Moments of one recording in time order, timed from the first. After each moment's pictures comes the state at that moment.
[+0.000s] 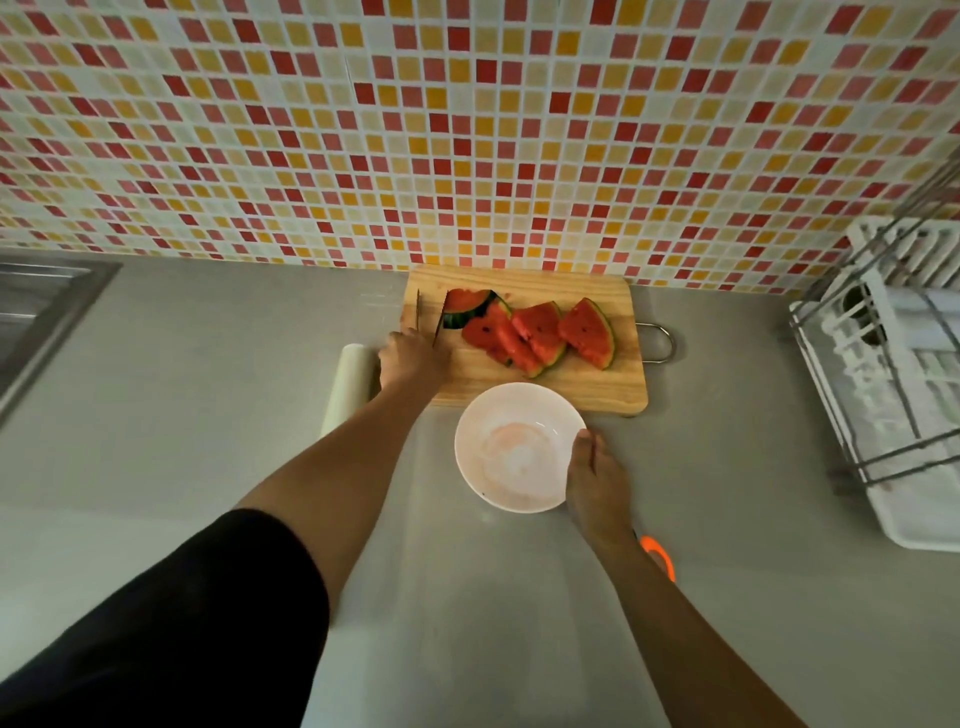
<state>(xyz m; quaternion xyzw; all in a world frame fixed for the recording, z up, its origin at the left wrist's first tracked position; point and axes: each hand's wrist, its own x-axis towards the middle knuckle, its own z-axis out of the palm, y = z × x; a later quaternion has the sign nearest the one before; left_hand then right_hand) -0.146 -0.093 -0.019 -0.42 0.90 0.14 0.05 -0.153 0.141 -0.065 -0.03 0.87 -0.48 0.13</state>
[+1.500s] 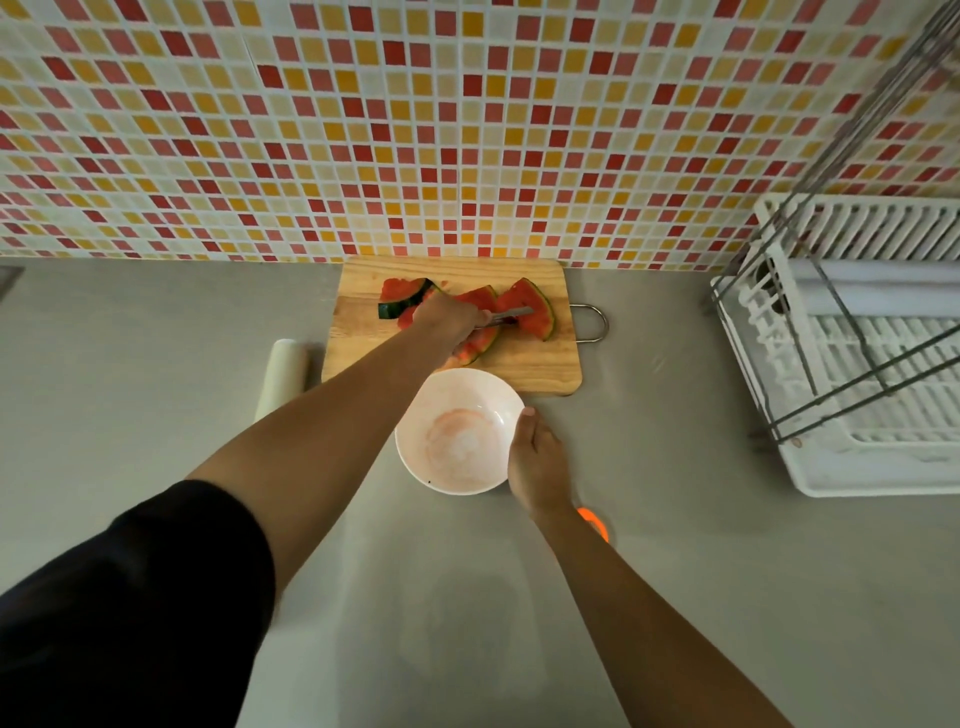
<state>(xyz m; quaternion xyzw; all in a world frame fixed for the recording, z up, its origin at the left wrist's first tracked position) -0.216 -0.013 0.037 -0.44 0.70 0.56 0.05 -0.156 0.146 -0.056 -0.02 0.84 -0.52 0.17</state>
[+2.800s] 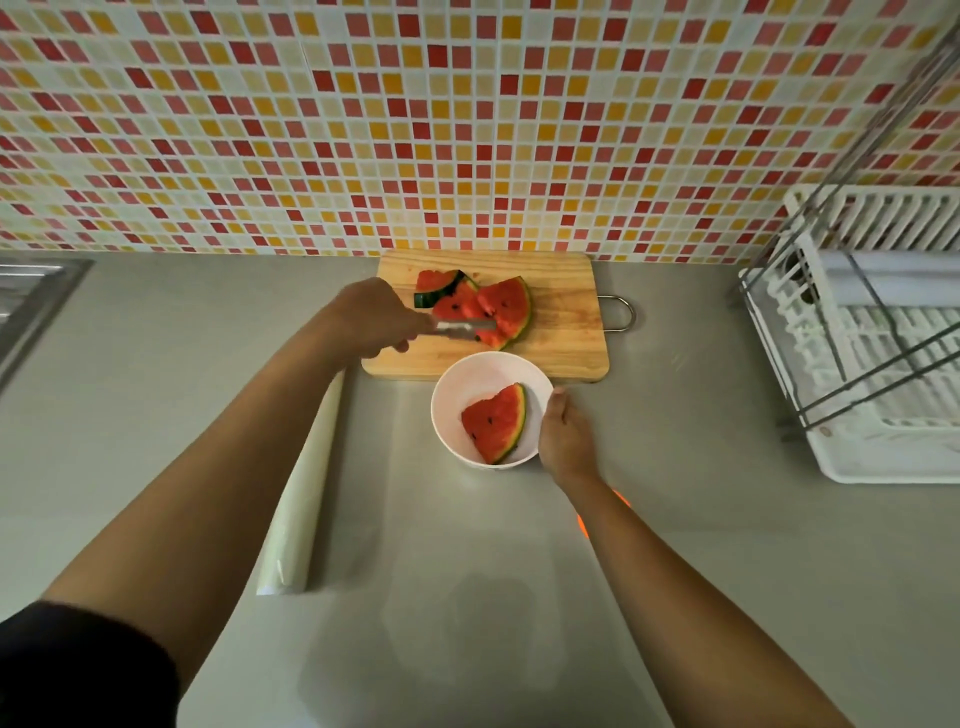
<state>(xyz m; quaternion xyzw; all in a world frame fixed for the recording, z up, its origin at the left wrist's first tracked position) -0.109 -0.072 0.097 -0.35 0.86 0.35 0.10 -0.159 0.139 -0.057 0.03 0.84 -0.51 0.18</state>
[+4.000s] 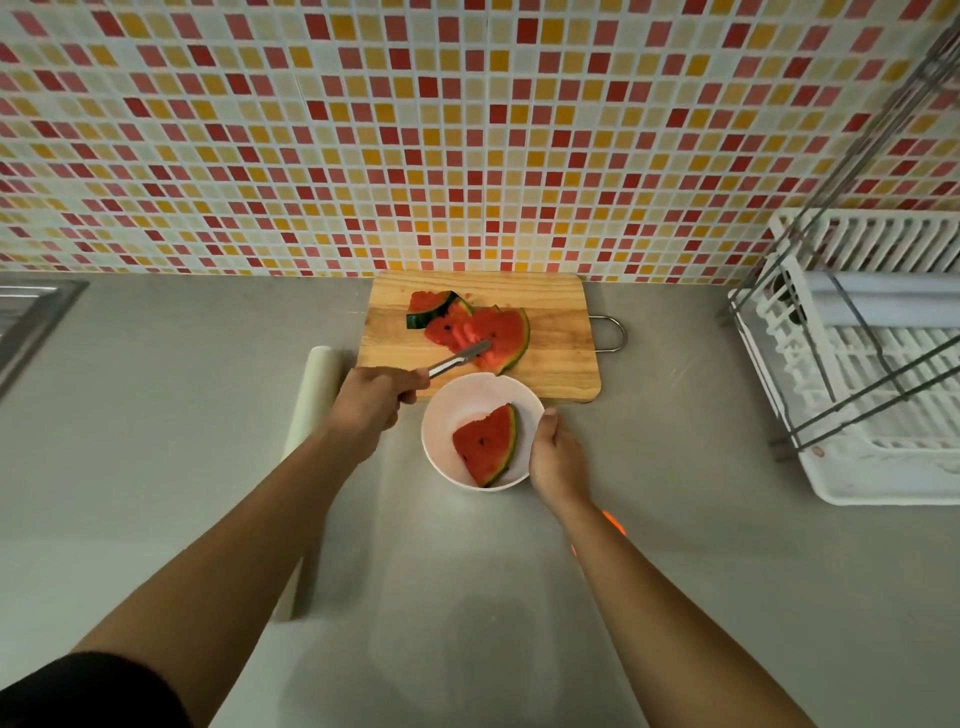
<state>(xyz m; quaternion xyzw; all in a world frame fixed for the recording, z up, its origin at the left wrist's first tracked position) -0.083 -0.047 0.025 -0.42 0.64 0.64 -0.07 -0.161 0.143 -0.055 0.00 0.86 -0.48 0.19</state>
